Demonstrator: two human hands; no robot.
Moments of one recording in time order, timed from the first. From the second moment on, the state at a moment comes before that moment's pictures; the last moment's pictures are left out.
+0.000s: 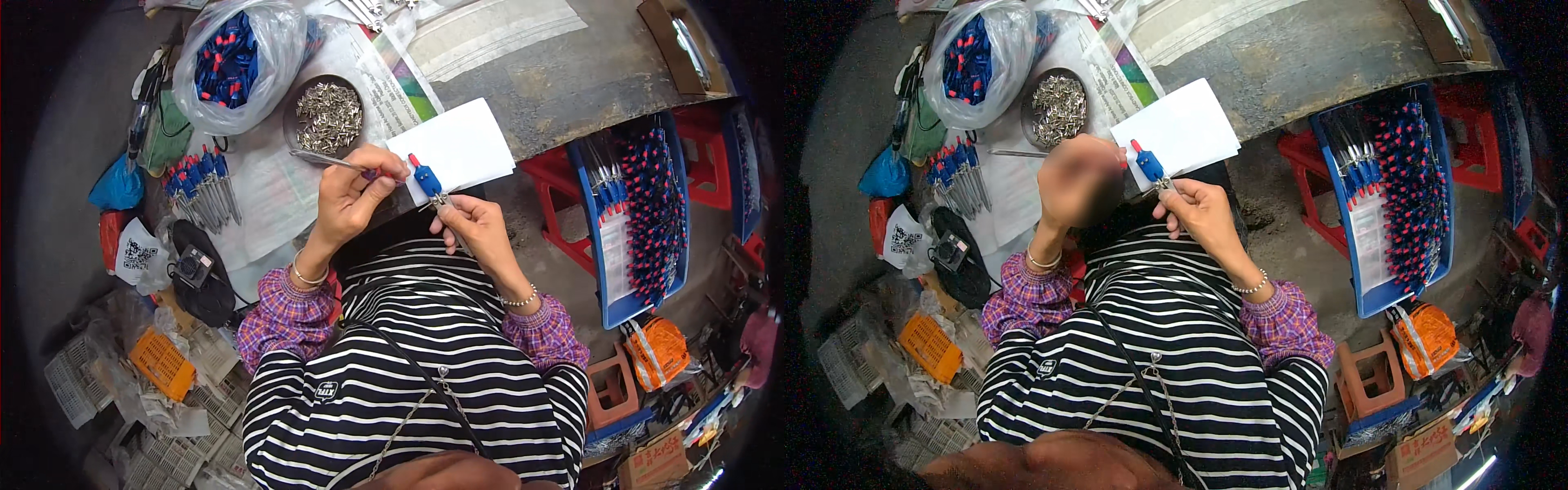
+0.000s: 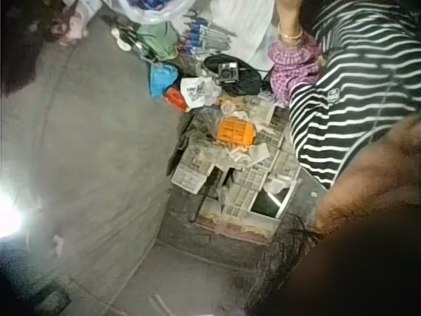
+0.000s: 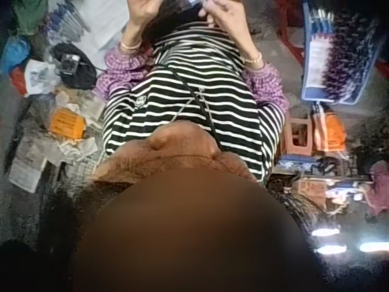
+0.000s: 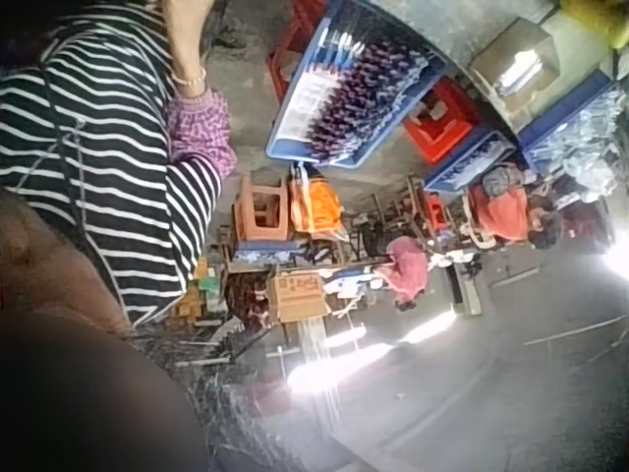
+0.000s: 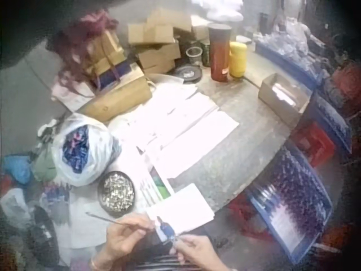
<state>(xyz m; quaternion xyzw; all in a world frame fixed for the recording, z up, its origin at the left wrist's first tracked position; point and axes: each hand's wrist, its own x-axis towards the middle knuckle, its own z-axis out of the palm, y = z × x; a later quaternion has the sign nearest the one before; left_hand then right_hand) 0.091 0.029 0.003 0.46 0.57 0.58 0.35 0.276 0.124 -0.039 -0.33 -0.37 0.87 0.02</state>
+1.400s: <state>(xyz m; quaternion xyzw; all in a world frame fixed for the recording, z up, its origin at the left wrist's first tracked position) 0.083 -0.013 0.020 0.60 0.64 0.38 0.31 0.261 0.111 -0.007 -0.26 -0.38 0.88 -0.13</state>
